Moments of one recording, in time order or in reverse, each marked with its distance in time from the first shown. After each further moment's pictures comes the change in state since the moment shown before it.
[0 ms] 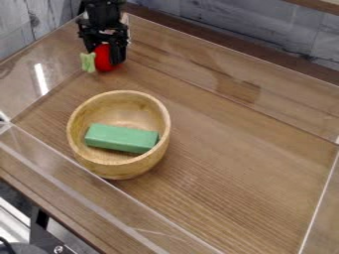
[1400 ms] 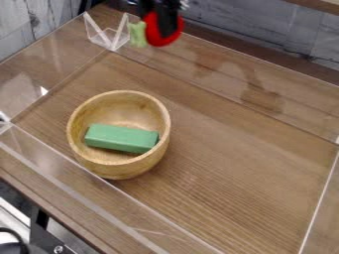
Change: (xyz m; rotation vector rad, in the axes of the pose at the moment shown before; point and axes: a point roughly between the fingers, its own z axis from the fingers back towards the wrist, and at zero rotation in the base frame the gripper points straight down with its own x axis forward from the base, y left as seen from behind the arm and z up) arm -0.012 -0.148 0.079 -0.165 -0.045 -0.279
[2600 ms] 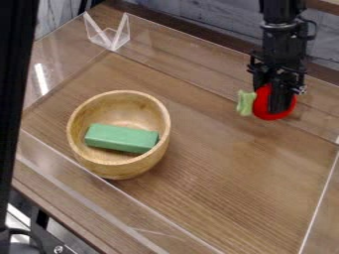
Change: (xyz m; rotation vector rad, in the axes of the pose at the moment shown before) arm 0.032 -0.114 -0.100 -0.062 0.177 -0.323
